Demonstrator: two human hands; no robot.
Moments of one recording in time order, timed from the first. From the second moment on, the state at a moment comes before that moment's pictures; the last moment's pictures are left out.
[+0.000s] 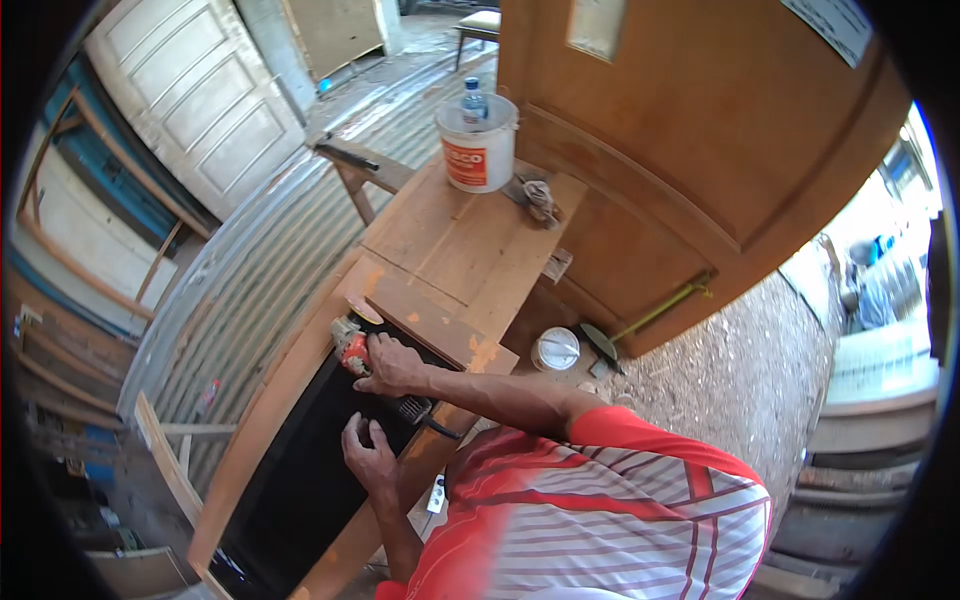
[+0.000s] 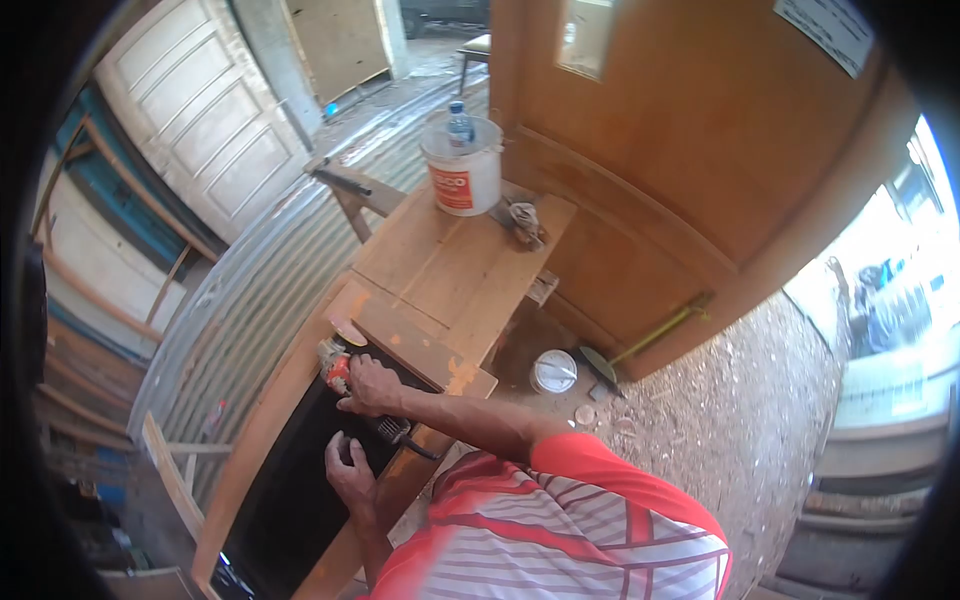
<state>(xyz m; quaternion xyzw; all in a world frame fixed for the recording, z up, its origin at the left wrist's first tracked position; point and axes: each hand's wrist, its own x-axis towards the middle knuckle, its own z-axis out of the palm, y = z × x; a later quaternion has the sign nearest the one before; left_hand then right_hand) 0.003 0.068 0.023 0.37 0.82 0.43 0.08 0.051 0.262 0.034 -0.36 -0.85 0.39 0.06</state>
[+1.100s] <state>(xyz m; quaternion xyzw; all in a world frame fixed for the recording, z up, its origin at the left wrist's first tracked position) -0.056 0.131 -0.022 0.43 0.80 0.42 -0.08 0.053 0.265 0.027 -0.35 -0.85 0.39 0.08</state>
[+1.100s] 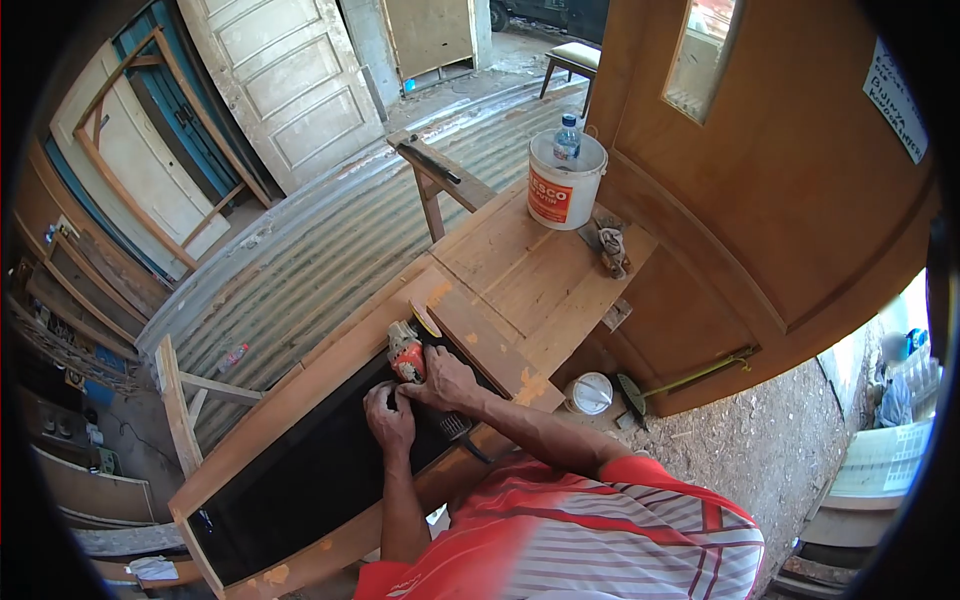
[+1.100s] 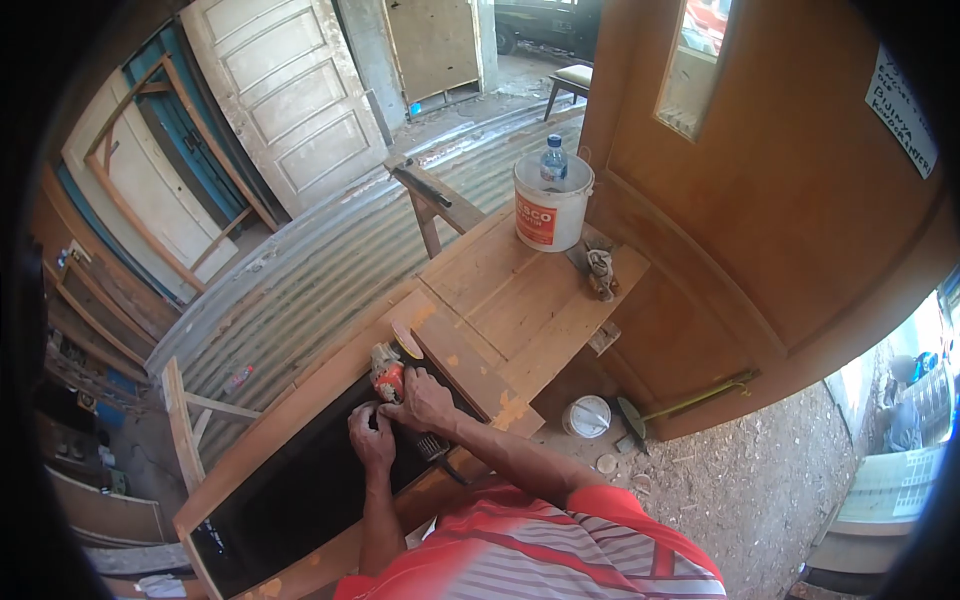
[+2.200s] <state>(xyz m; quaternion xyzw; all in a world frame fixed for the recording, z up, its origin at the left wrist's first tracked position) -0.054 0.146 -0.026 0.34 0.83 0.42 -0.12 0.050 0.271 0.031 -0.33 -0.86 0.39 0.05</state>
